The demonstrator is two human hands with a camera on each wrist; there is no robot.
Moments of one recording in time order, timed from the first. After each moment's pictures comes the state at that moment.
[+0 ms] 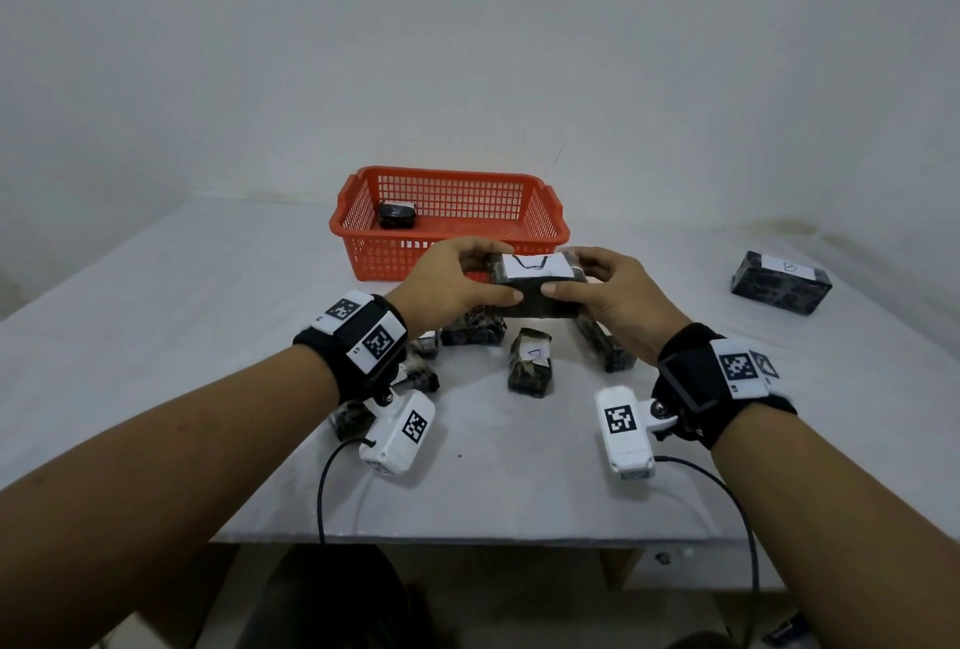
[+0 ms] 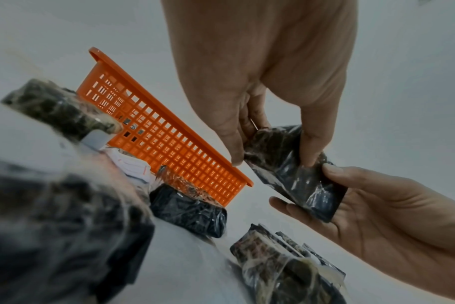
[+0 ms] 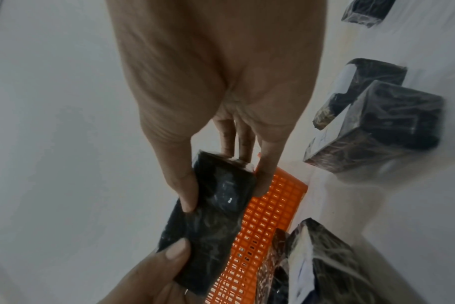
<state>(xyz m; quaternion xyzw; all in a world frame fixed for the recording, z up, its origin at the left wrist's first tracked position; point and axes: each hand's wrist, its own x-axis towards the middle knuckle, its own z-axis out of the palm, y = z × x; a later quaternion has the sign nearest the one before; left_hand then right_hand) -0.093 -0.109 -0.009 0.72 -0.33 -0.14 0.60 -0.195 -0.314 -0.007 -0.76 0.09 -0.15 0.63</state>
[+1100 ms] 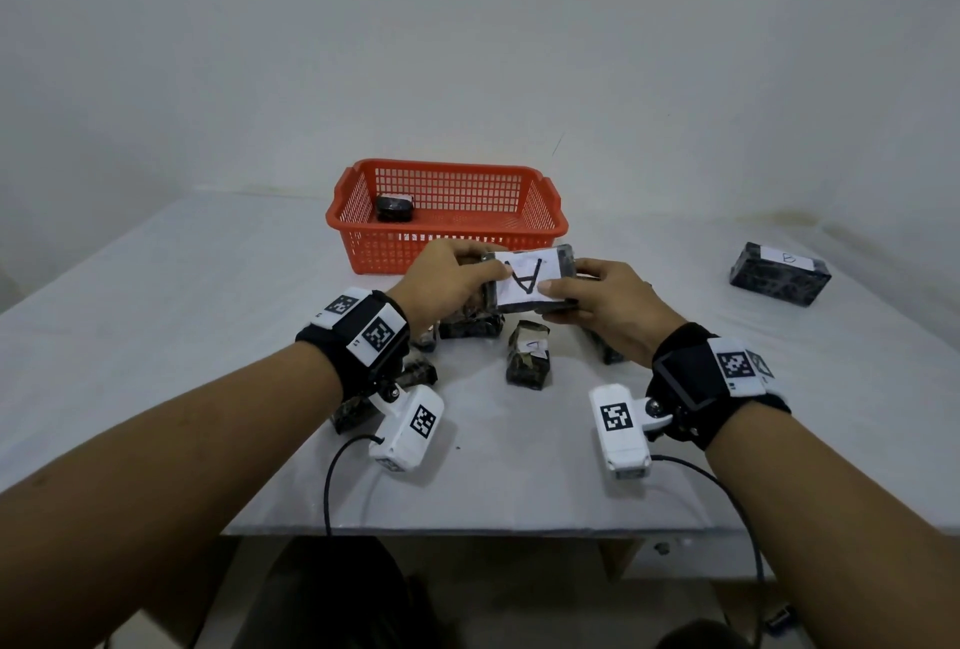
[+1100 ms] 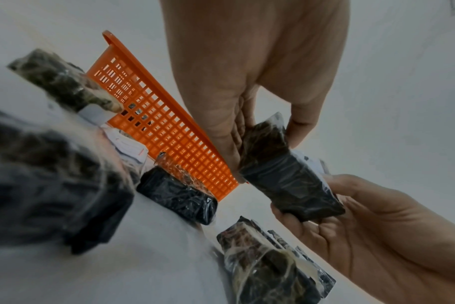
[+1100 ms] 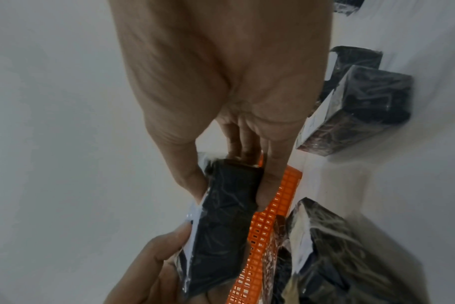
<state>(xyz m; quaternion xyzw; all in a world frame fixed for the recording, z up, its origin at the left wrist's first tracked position) -0.093 -0.113 -0.016 0.73 -0.27 -0.14 0.61 -0.199 -0.303 -0.013 -0.70 0.09 -0.08 0.70</state>
